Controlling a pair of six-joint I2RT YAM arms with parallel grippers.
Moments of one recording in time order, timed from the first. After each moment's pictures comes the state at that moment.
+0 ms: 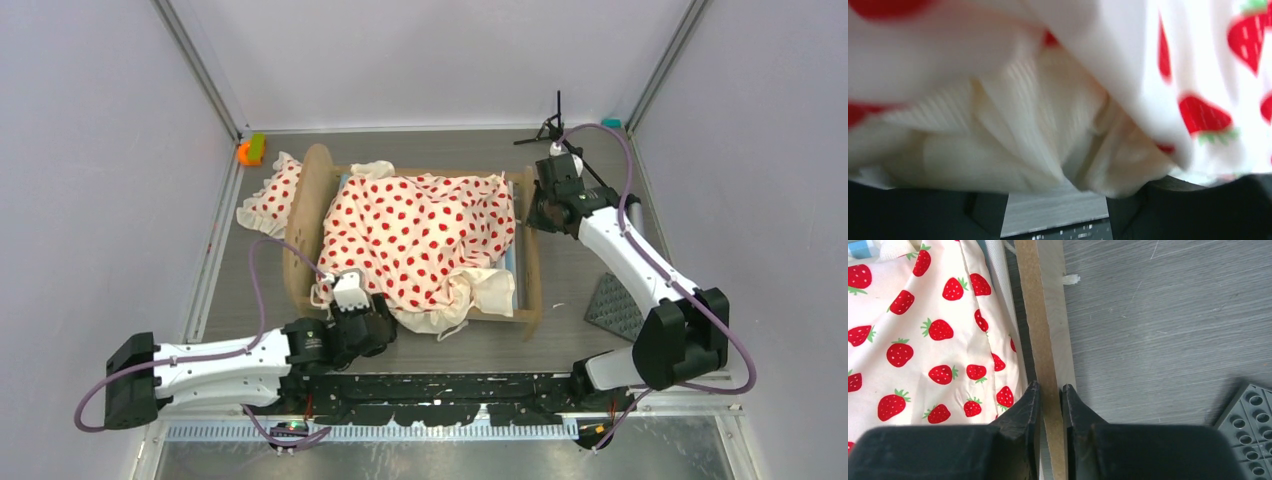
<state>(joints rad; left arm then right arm) -1.28 0.87 0.45 -0.52 -0.68 -1.21 0.29 1.41 1.17 -0.69 0.19 0.51</state>
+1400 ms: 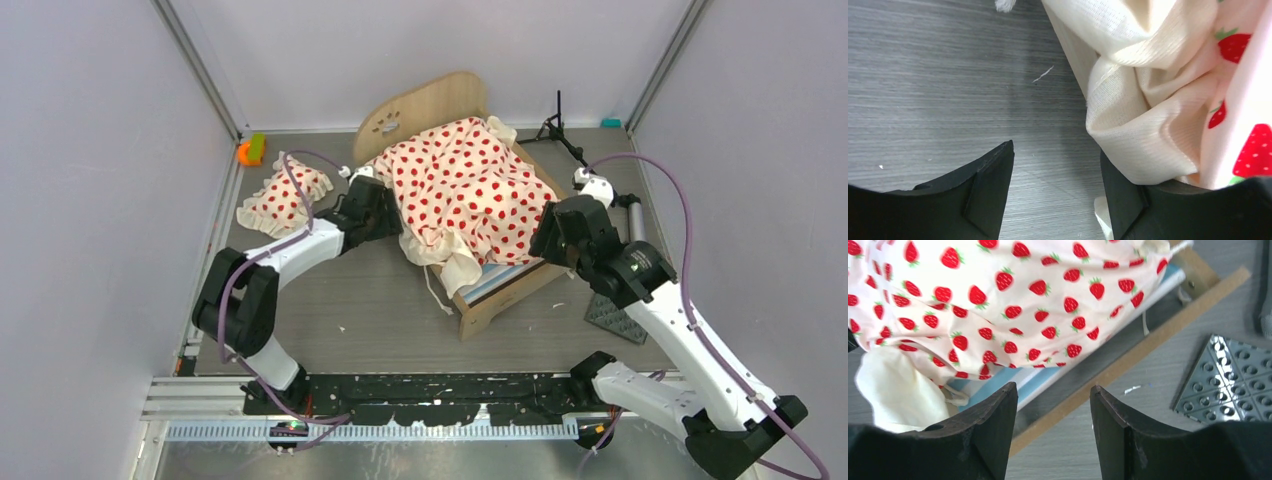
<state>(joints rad) -0.50 1.62 1.03 -0.20 -0.16 -0.62 0.55 0.92 1.07 -0.91 0.39 0.64</state>
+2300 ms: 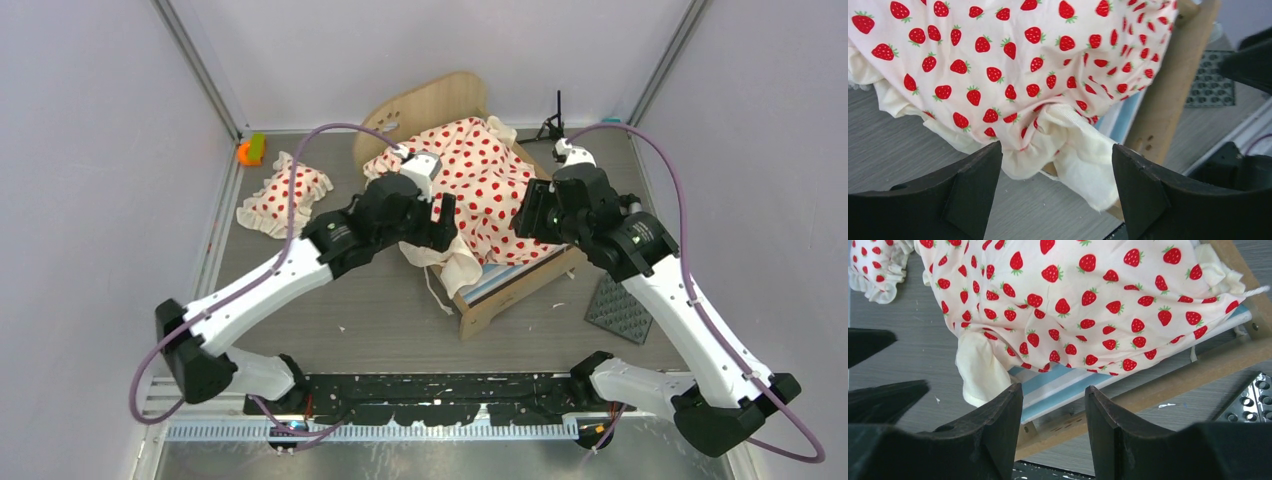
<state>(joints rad) -0.89 1.30 1.32 -0.50 -0.14 -0.36 0.54 1.06 1.33 -0.93 0.18 0.53</state>
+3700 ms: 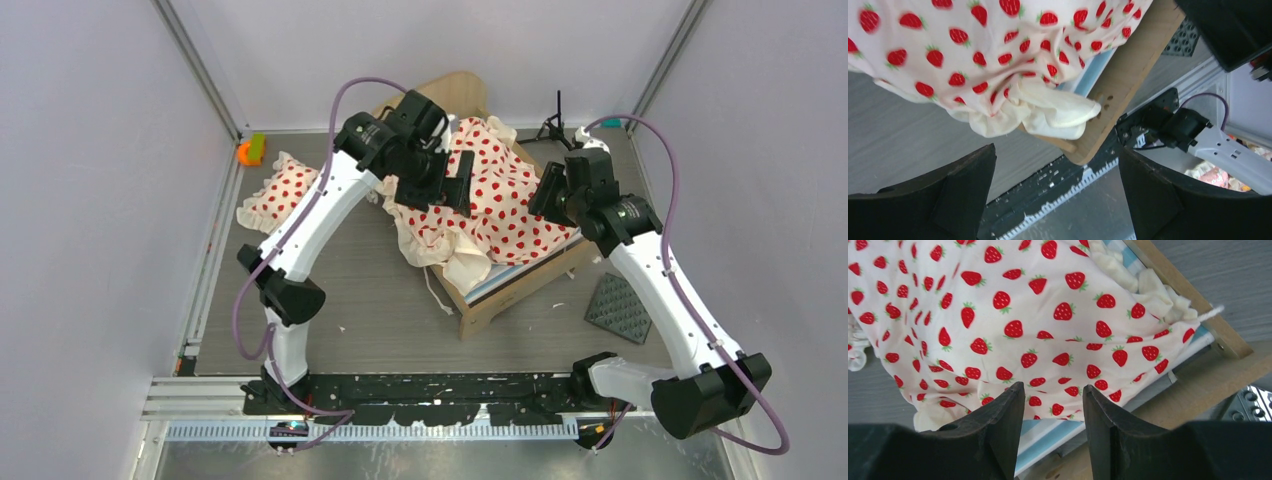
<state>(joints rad) -0.73 1.96 2.43 -1.39 0.21 -0.45 0.31 1.17 1.25 -0.74 0.13 0.52</state>
